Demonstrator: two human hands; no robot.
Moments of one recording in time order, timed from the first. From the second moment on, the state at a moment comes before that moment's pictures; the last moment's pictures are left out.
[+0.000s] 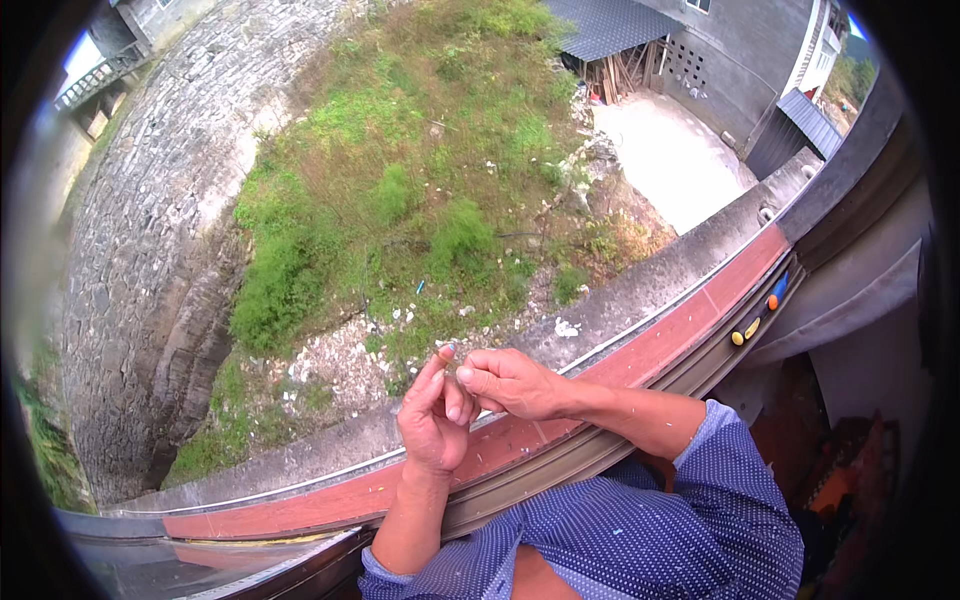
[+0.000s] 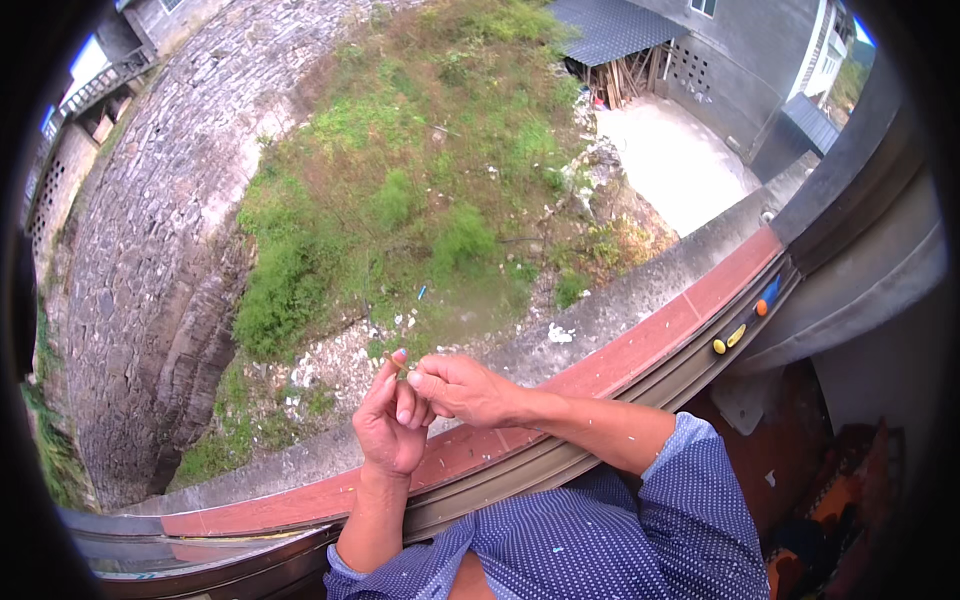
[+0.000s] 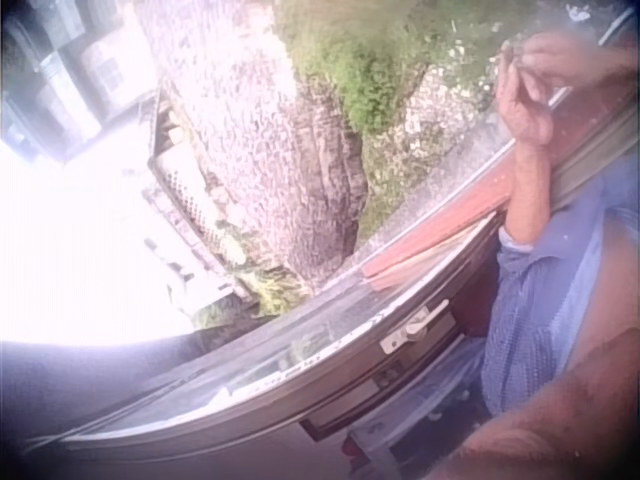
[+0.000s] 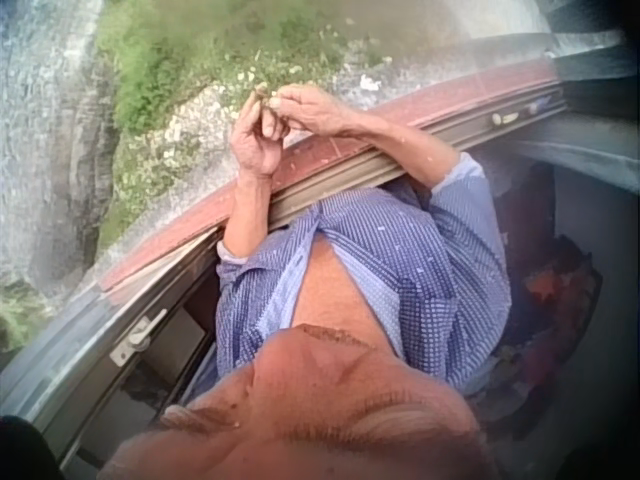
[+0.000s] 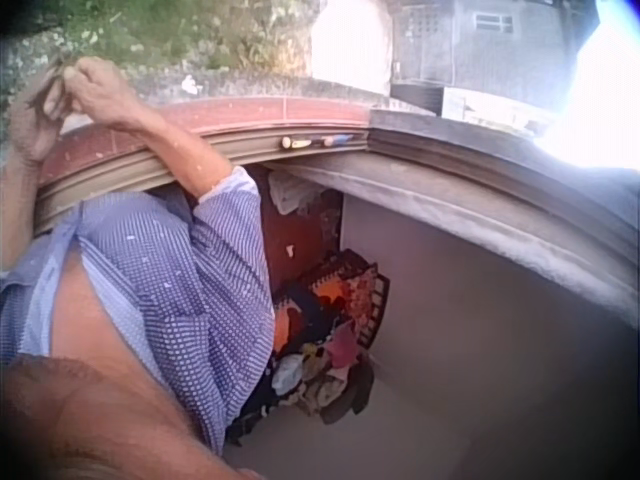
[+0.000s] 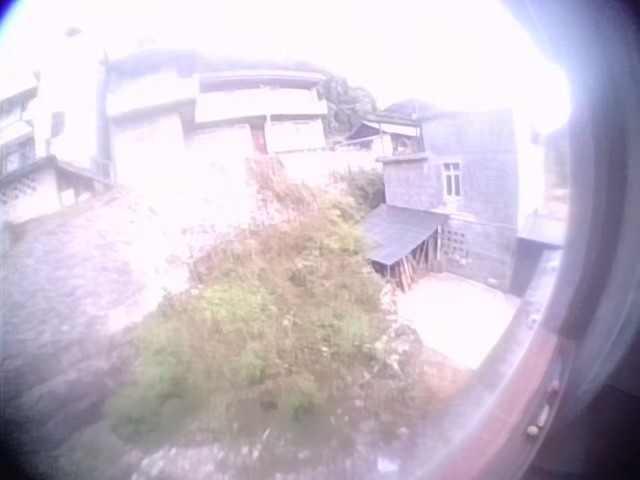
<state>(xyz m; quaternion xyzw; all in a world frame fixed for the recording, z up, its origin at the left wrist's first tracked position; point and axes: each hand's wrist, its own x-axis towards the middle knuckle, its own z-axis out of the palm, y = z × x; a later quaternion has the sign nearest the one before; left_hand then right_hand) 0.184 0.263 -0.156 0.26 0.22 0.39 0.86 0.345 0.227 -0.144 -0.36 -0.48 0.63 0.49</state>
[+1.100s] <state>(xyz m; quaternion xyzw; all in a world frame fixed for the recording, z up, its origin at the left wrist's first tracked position) 0.178 0.261 -0.158 0.22 0.21 0.42 0.86 0.351 0.226 -0.148 -0.46 -0.52 0.54 0.48</state>
